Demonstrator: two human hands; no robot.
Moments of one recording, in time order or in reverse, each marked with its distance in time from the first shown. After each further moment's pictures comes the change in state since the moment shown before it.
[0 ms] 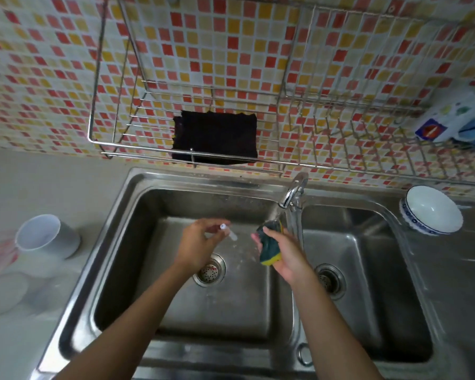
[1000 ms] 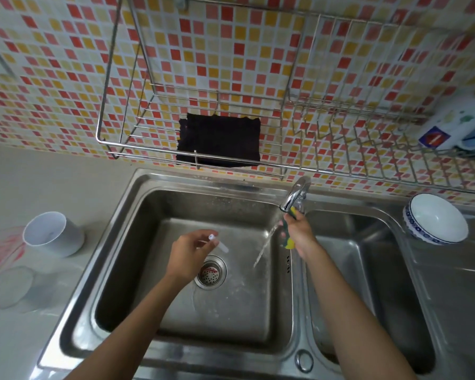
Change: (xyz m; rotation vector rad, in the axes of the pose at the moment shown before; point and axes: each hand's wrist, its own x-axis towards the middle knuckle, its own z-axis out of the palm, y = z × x) left_hand -0.022 -0.013 -0.006 -0.050 0.078 -0.185; right_hand 0.048 -0.042 -0.012 -0.555 0.179 -0.214
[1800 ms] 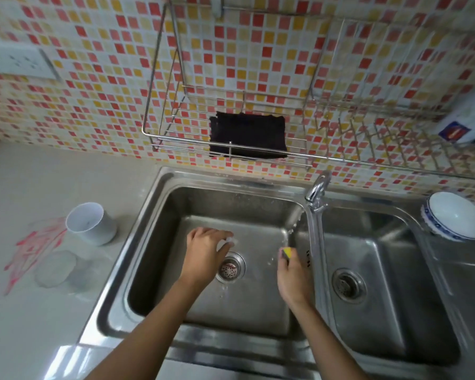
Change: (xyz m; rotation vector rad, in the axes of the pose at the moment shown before) left_hand -0.026 -0.019 -0.021 0.461 0.100 0.346; right_hand -0.115 0.086 0.045 -0.561 0.138 -0.239
